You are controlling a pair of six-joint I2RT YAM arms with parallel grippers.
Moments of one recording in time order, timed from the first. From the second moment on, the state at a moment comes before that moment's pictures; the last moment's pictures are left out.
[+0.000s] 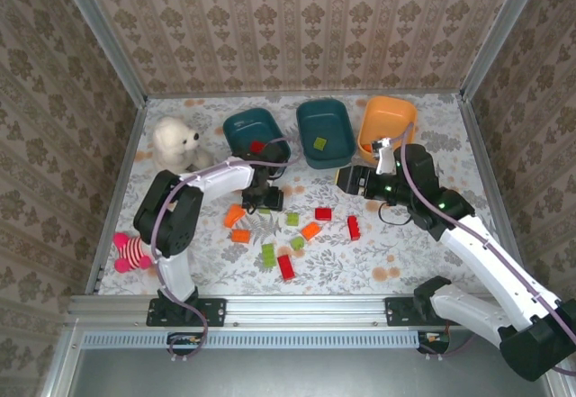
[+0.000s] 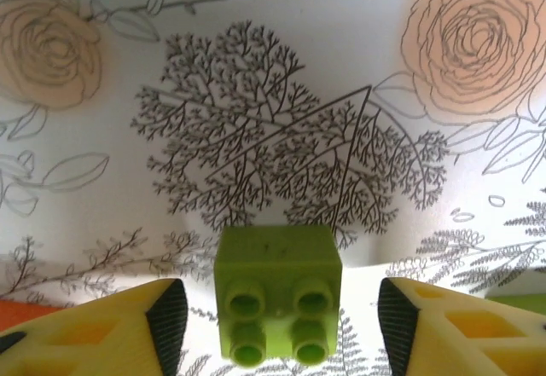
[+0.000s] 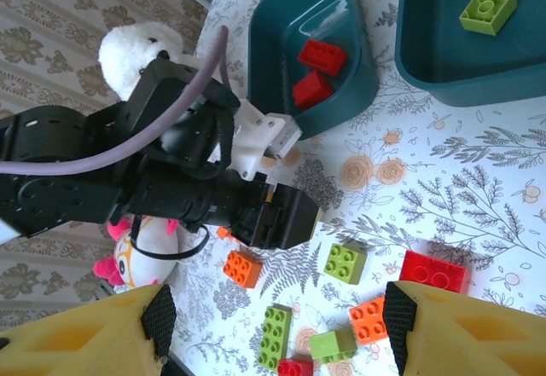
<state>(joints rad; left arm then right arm) -0.66 1.86 1.22 -0.80 0.00 -0.47 0.42 0.96 0.88 -0.43 -0.35 0.64</state>
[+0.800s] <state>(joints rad) -0.69 1.94 1.77 -0.87 -0.02 -0.43 0.42 0.98 0.92 -0.54 -0.30 0.65</state>
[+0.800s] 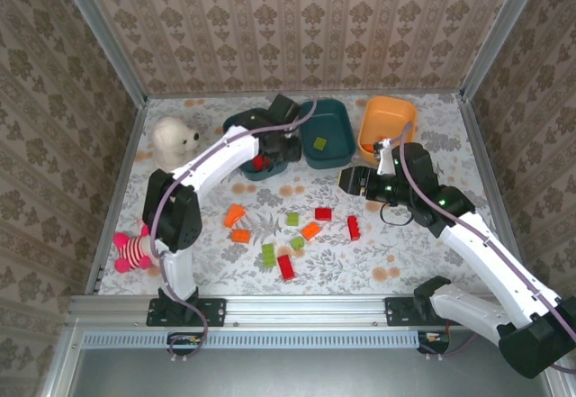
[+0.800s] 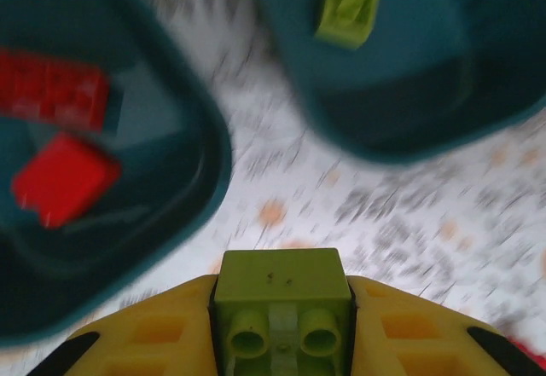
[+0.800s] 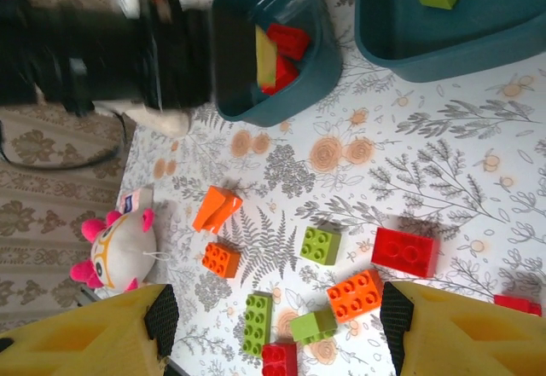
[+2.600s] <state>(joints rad) -0.61 1.67 1.73 -0.80 -0.08 -0.50 0.35 0.96 1.15 -0.72 -0.07 0.48</state>
